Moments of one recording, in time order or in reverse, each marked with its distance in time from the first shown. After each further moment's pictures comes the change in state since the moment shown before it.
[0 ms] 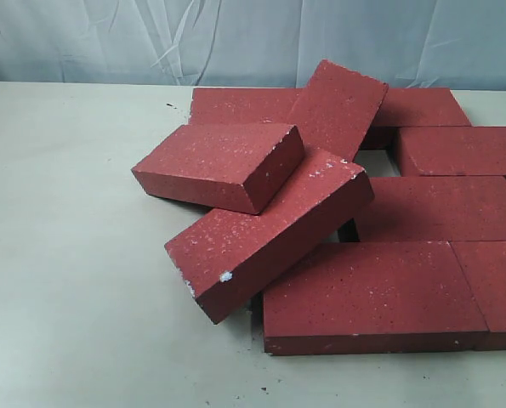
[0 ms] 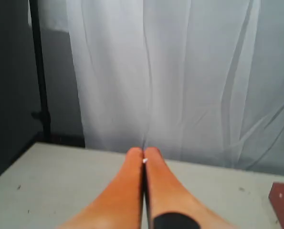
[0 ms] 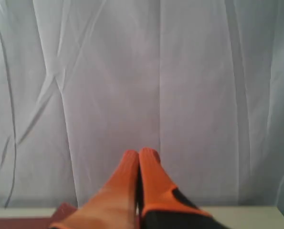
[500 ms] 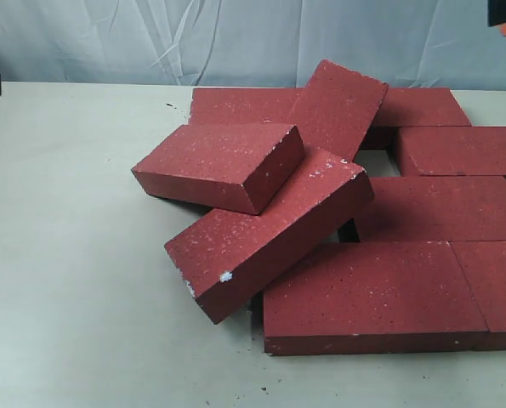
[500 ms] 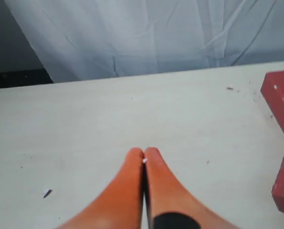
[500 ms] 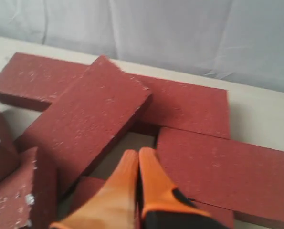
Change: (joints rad) left arm -0.150 0.387 -0.174 0.165 0.185 0.004; right arm 0.000 0.392 -0.266 0.489 0.544 -0.595
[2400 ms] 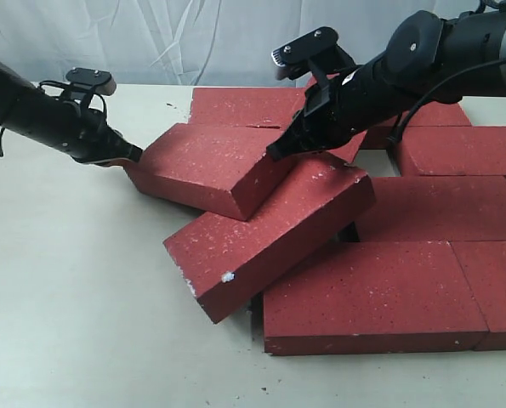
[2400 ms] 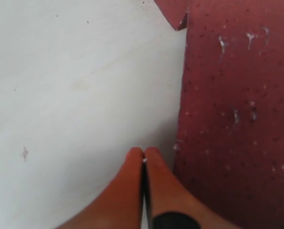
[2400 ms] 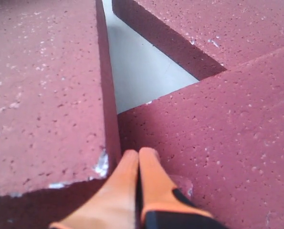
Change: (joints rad) left arm -0.061 0.857 -0.543 -1.266 0.506 1.379; right arm 0.417 0.601 -0.122 0.110 -0.201 -0.234
